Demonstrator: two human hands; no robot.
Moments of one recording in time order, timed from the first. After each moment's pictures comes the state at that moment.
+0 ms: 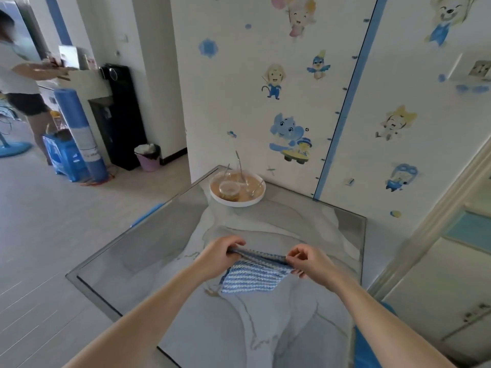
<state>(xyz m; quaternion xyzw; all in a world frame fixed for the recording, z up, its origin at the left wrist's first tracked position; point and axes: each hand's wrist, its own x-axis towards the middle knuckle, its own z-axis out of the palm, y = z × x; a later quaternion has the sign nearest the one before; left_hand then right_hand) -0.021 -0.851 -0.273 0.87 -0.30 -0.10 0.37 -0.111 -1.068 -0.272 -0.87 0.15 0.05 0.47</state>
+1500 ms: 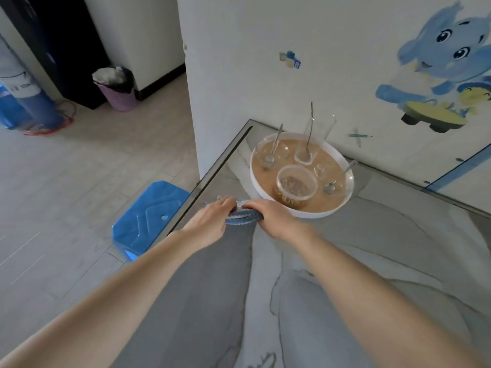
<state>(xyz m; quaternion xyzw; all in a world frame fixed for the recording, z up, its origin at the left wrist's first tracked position) 0.454 -0.795 -0.451 0.90 -0.35 -0.17 0.19 0.406 -0.954 -0.450 -0.95 0.03 0.12 0.28</state>
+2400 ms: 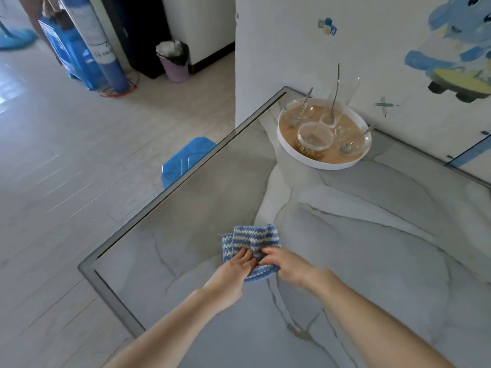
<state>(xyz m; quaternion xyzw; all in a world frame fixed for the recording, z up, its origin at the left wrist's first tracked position) 0.189 -0.744 -0.503 0.89 -0.30 -0.29 0.16 0.187 -0.908 -0.497 -0.89 -0.12 0.34 0.27</state>
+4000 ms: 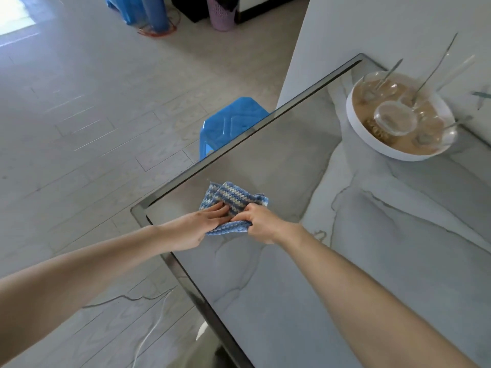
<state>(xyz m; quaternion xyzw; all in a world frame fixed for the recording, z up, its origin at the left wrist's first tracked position) 0.247 -0.554 -0.524 0.88 -0.34 -0.29 0.16 0.254 -0.745 -0.510 -0.88 -0.14 0.37 0.25</state>
